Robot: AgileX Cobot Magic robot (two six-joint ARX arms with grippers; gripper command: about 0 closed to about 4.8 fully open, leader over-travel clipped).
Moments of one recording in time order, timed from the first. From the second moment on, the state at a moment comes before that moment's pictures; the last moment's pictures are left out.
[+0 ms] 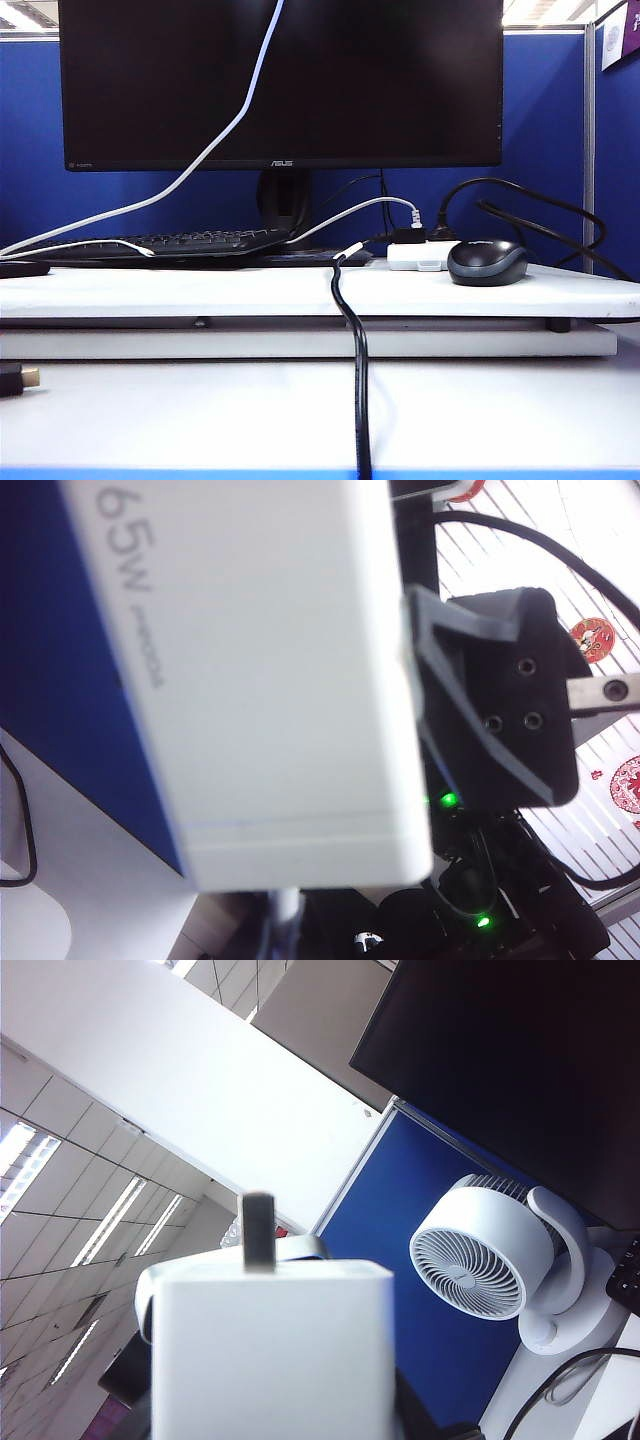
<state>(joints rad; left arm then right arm) -0.39 1.53 1.78 -0.27 1.11 -0.70 0.55 1.46 1.65 0.06 -0.49 1.10</state>
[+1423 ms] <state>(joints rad) -0.40 1.53 1.78 -0.25 1.06 -0.74 0.54 1.46 1.65 0.10 -0.54 0.97</state>
